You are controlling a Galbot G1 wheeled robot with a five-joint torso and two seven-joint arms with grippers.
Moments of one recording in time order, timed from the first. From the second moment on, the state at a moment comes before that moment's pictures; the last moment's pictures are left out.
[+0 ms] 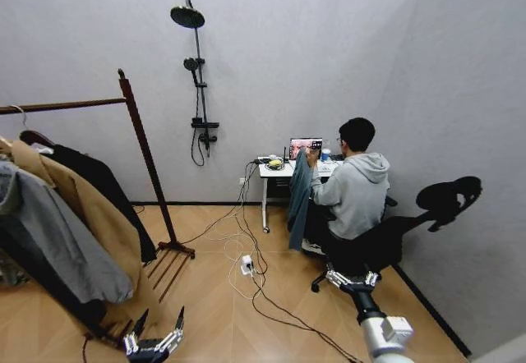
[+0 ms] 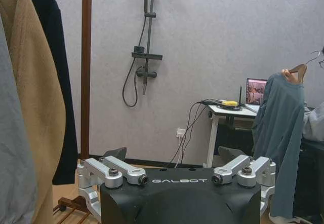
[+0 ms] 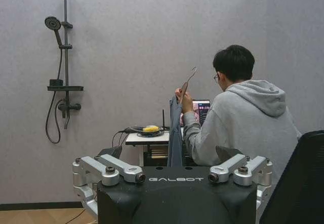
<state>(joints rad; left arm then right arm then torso) 1.86 -1.52 -0.65 -2.22 -0.22 -0.12 0.14 -1.56 1.35 0.69 2.14 0.28 0.04 0.08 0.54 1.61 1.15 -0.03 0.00</state>
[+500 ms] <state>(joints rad) 1.86 -1.52 -0.65 -2.22 -0.22 -0.12 0.14 -1.56 1.35 0.69 2.15 0.28 0.04 0.08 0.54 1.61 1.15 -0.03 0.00</state>
